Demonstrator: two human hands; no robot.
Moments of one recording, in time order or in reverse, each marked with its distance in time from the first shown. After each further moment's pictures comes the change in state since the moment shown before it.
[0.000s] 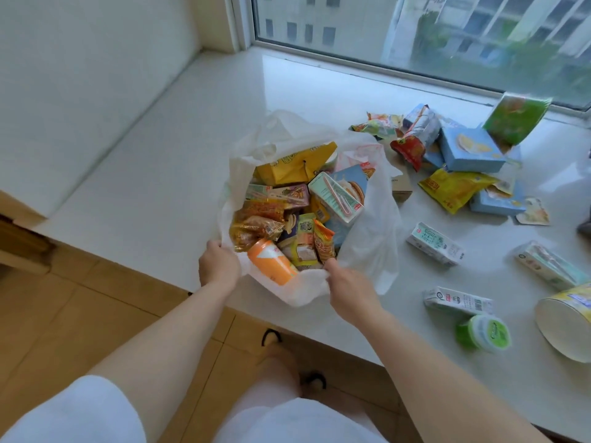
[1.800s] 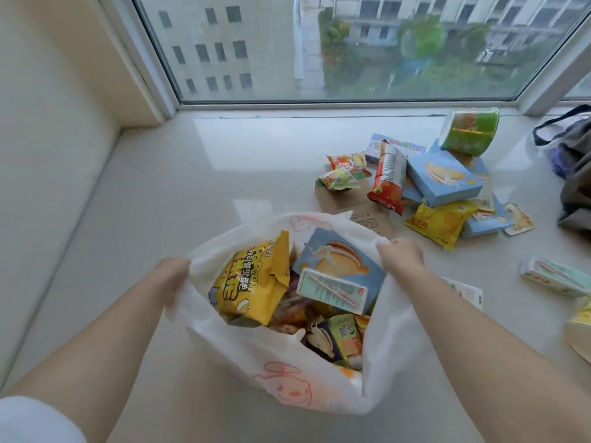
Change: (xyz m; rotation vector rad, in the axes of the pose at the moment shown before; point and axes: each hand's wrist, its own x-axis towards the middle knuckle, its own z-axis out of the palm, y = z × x) left_hand 0.240 0.182 -0.036 0.154 -0.448 -0.044; right_hand 0.183 0.081 -0.125 0.665 0.213 1.071
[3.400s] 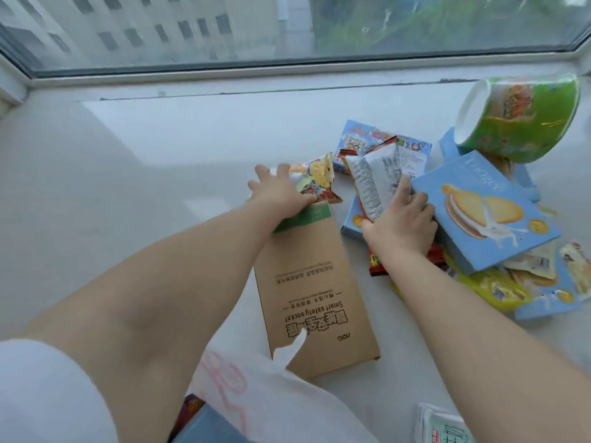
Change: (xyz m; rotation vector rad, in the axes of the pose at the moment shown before) left_hand 0.112 0.334 0.317 0.679 -0.004 0.579; right_hand 0.289 -0.059 -0.005 -0.431 0.278 -0.199
